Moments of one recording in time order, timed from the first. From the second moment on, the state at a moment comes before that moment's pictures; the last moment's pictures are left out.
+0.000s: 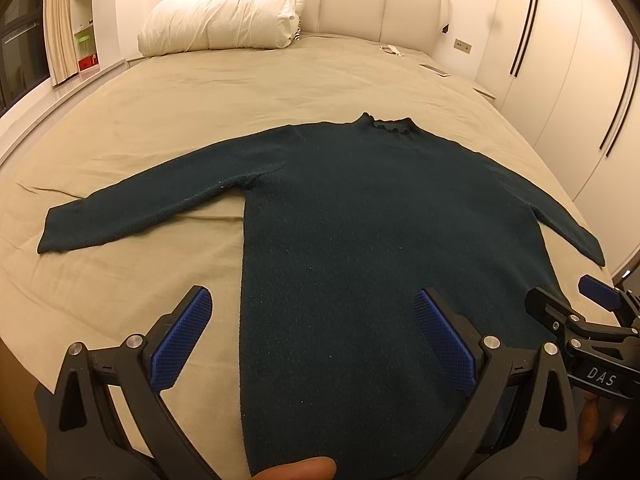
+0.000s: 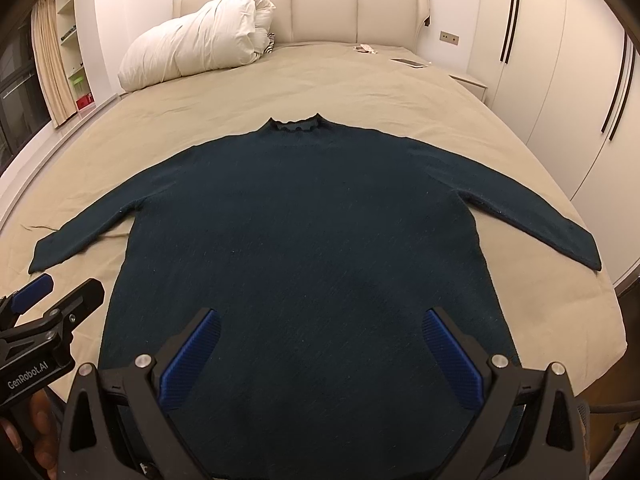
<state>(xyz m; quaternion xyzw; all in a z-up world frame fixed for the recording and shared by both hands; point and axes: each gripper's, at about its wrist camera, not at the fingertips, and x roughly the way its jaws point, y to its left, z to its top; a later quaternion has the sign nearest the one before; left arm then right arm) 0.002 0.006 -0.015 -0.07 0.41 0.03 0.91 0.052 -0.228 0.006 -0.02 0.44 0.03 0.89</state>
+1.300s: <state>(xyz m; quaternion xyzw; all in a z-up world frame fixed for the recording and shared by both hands) 0.002 0.007 -0.016 -0.08 0.42 0.03 0.91 0.053 -0.228 0.006 -0.02 0.45 0.03 0.89</state>
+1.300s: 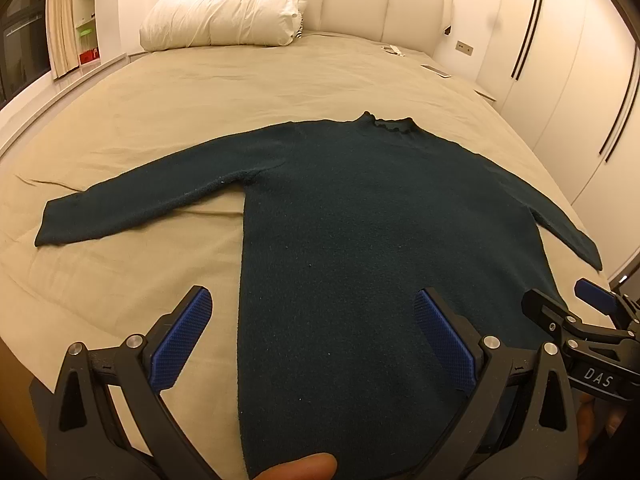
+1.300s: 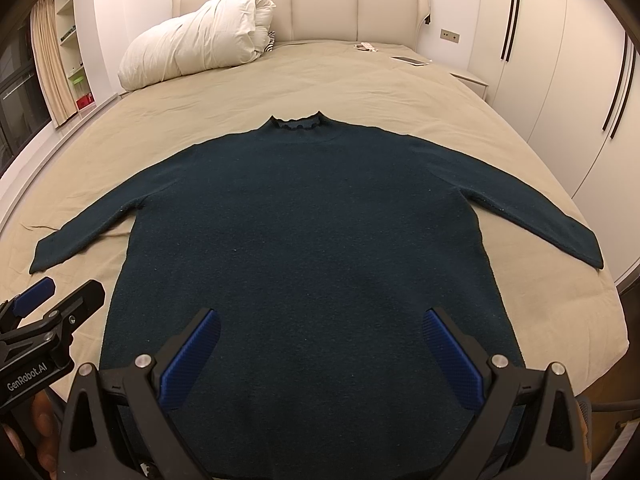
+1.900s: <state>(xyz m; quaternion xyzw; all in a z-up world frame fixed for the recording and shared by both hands) 0.001 0.034 -0.023 -0.13 0.40 0.02 0.90 0.052 -0.220 0.002 -0.03 0.45 0.03 0.89</state>
